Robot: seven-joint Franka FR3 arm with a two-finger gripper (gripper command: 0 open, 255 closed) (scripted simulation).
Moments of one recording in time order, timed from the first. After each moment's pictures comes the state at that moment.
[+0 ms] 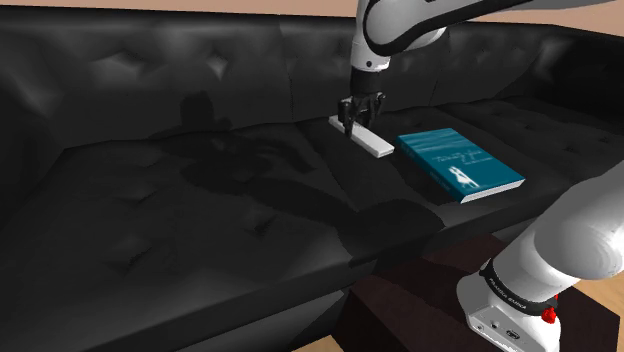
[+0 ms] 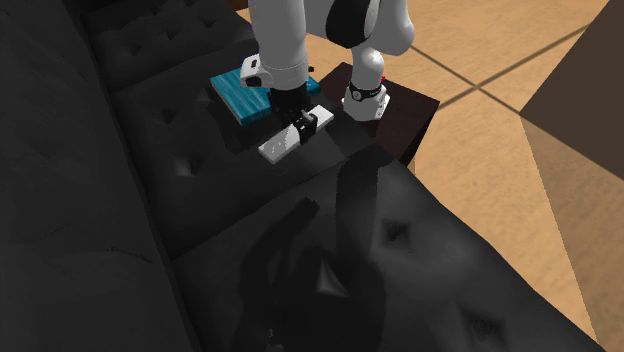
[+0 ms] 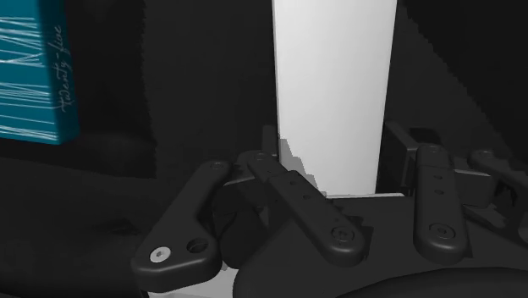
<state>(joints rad) -0.13 -0.17 0.21 -2.21 0.05 1.98 0.22</state>
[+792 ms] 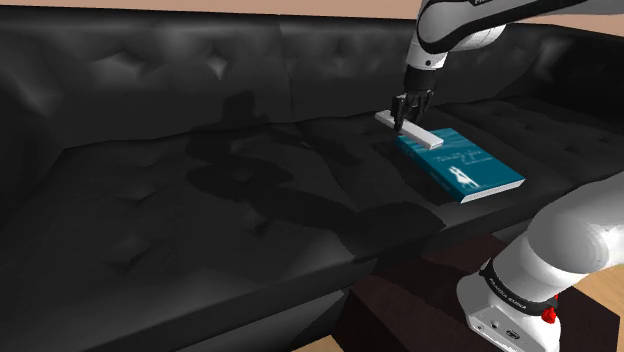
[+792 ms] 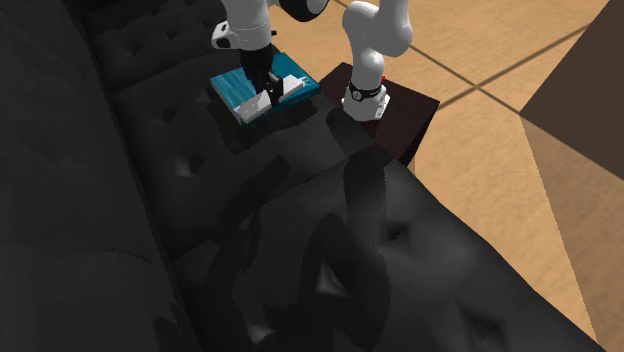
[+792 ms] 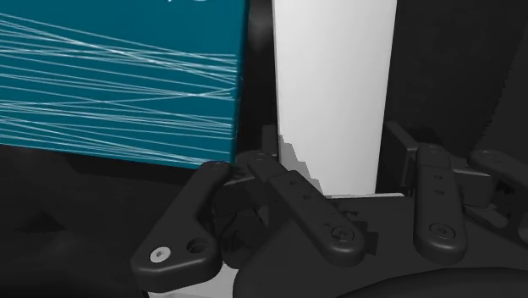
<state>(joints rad) -0.25 -0.32 0.02 -2.37 0.00 1.98 -0.07</state>
